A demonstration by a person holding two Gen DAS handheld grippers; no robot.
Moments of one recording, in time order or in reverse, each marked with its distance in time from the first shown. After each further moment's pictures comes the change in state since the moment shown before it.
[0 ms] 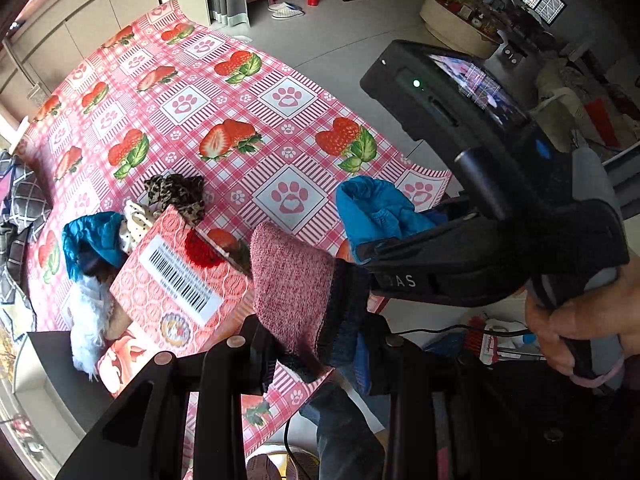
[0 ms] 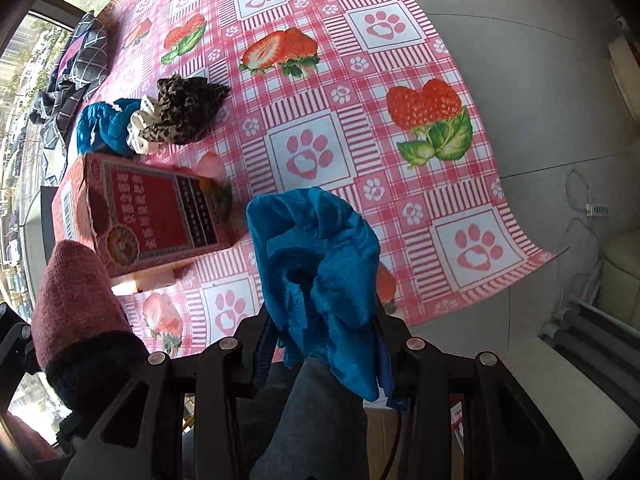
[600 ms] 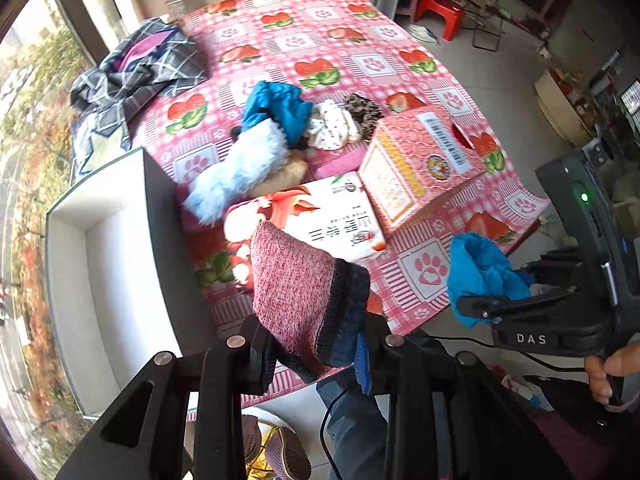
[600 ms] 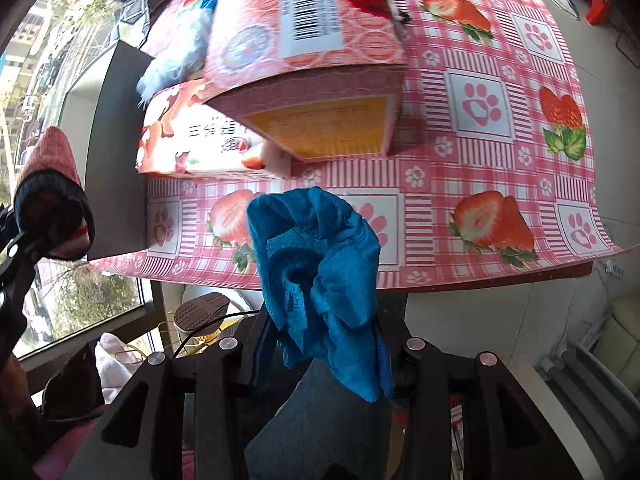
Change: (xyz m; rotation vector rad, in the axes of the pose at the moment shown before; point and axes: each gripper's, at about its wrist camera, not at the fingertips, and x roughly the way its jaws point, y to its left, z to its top) left arm -0.051 0.125 -0.144 -0.444 -0.049 0.182; right arm 0.023 0.129 -0.070 -0.327 0.078 0.020
